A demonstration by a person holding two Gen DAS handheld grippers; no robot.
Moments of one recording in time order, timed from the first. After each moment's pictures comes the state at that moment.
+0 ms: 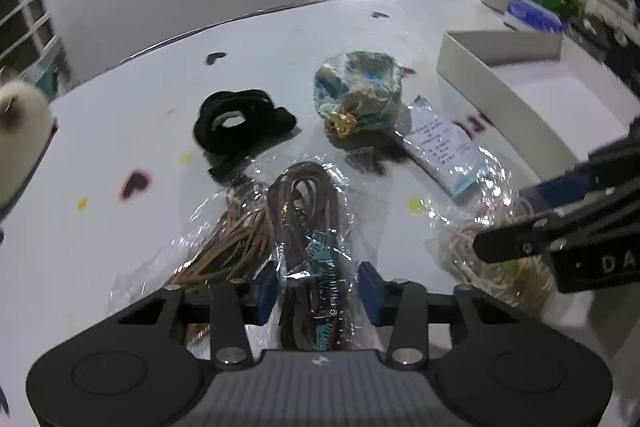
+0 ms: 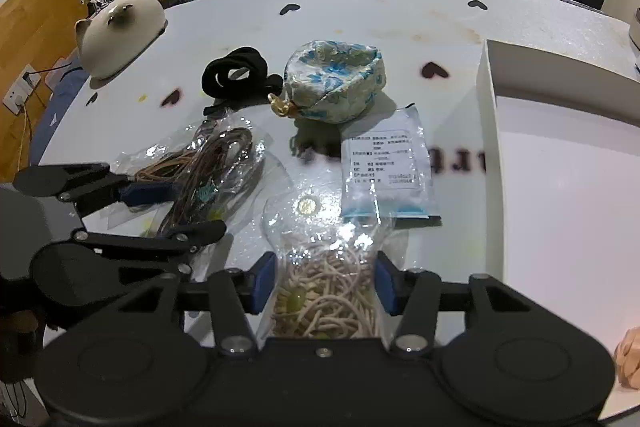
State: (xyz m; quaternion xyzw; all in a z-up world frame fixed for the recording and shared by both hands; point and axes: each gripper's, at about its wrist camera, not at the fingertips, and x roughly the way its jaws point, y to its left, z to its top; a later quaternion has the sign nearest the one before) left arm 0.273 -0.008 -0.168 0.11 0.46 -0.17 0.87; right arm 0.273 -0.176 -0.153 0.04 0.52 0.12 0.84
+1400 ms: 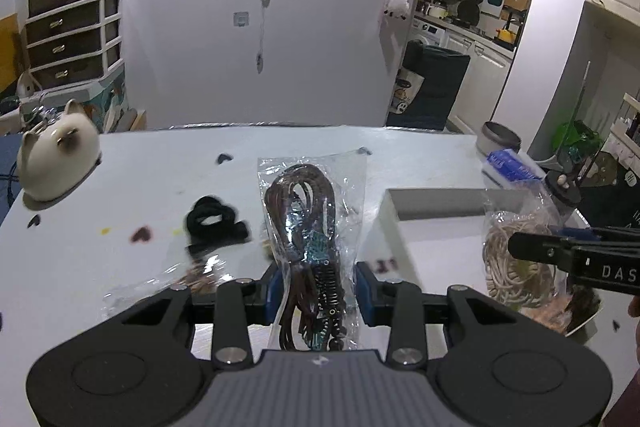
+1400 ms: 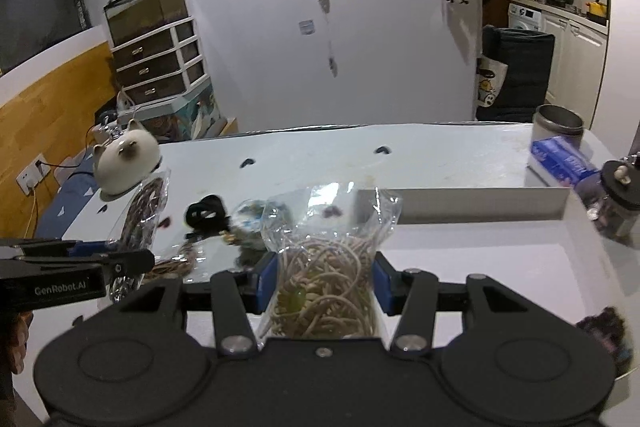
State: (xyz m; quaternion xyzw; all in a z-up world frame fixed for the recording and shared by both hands) left arm 0.209 -0.085 -0.050 -0.02 0.36 -0.11 0.93; right arm 0.202 -0.292 -0.048 0.05 0.34 0.09 0.94
